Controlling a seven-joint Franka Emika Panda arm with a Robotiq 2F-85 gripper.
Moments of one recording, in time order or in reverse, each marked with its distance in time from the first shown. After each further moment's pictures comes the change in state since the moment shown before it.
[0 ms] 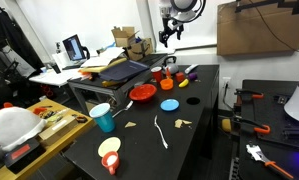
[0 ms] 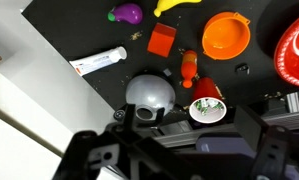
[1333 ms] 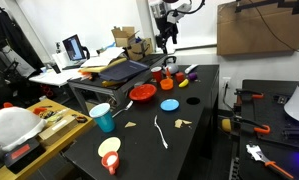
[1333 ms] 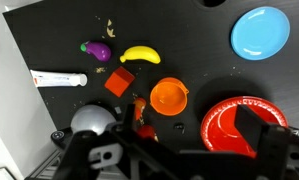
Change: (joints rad) arm 0.044 -0.038 0.131 0.023 0.214 -0.267 -0.367
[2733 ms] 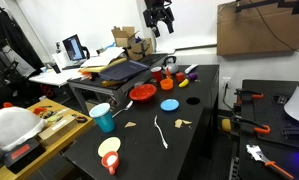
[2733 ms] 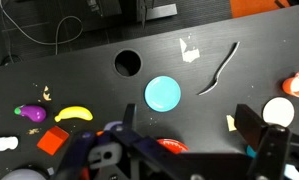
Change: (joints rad) arm 0.032 0.024 0.017 0.301 0.425 -0.542 -0.163
